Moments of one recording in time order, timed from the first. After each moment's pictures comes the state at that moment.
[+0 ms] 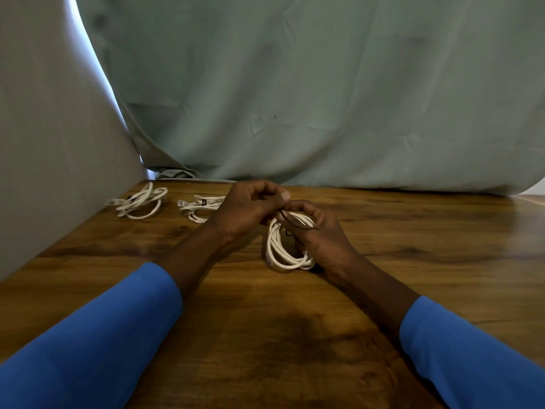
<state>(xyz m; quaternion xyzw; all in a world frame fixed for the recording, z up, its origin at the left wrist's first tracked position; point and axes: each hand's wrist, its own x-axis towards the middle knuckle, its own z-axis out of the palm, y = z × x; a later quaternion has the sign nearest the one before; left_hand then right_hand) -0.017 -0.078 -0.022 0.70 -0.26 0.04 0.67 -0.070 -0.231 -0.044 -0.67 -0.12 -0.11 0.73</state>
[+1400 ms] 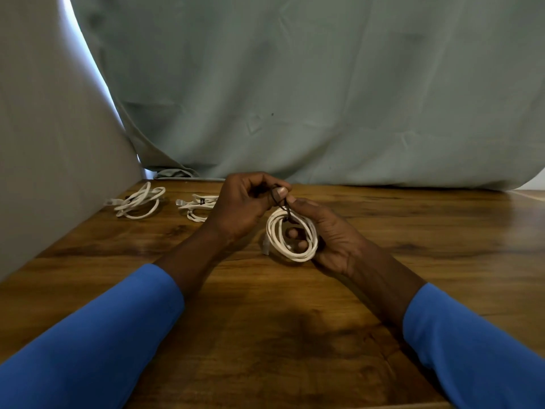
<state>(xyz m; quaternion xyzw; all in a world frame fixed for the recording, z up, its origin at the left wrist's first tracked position) -0.018 -0.077 -0.023 0.67 -0.35 0.16 0.64 -0.065 -0.238 -0.033 -0.56 -0.06 0.06 0.83</state>
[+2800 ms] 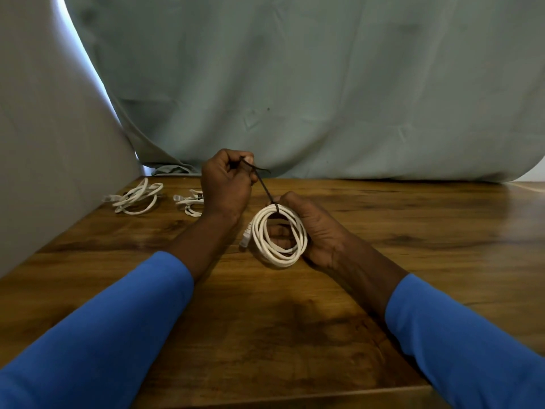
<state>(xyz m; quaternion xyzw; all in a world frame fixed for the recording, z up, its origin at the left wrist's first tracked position) -0.002 -0.087 -0.014 0.62 -0.16 0.31 0.71 -0.067 -0.228 -0.033 -0.60 -0.05 0.07 0.79</state>
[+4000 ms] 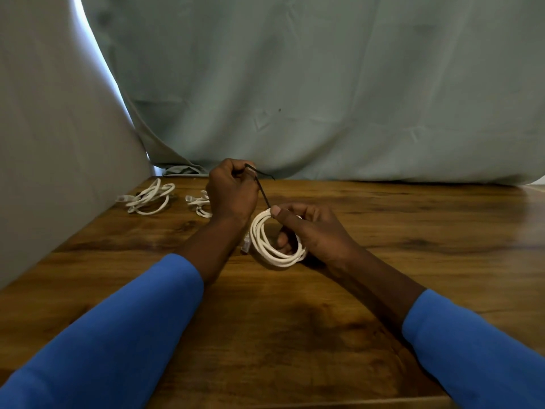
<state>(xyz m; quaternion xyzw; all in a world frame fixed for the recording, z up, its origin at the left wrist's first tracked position) 0.014 -0.077 -0.024 0.67 -0.05 0.32 0.66 -0.075 -0.223 -0.046 -0.70 -0.14 -0.02 0.70</state>
